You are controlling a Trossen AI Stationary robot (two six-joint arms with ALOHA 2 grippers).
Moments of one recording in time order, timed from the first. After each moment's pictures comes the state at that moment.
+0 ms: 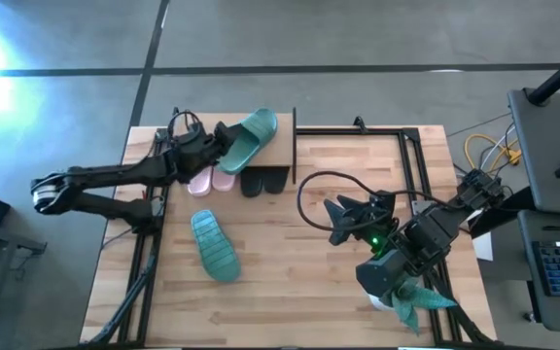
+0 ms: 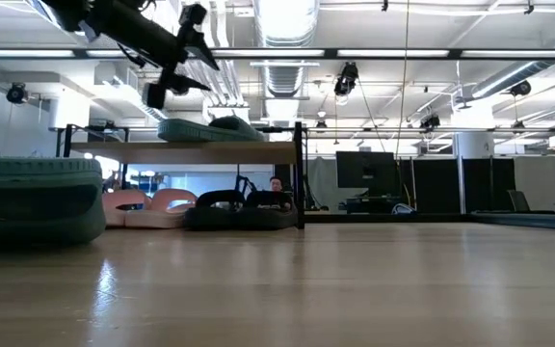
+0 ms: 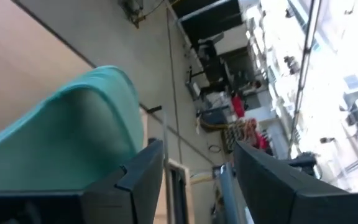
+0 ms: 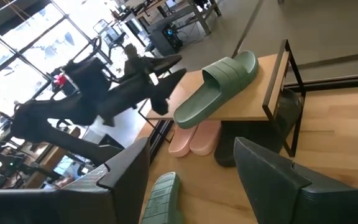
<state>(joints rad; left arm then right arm) 0.33 1.05 0.73 0.20 -0.55 -1.30 0.62 1.64 1.85 -1.30 1.25 1.73</state>
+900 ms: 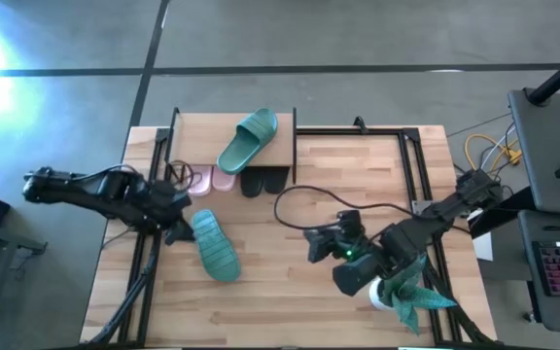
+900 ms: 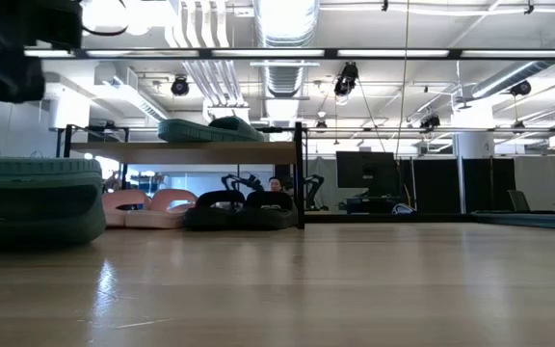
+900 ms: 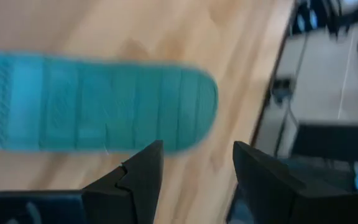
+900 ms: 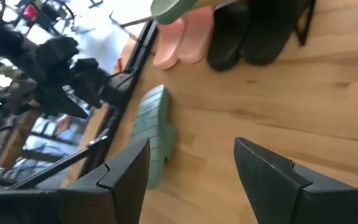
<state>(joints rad) -0.14 0.59 0.71 -0.91 0.25 -0.88 0.56 1.64 1.56 -0.90 0.87 1.70</state>
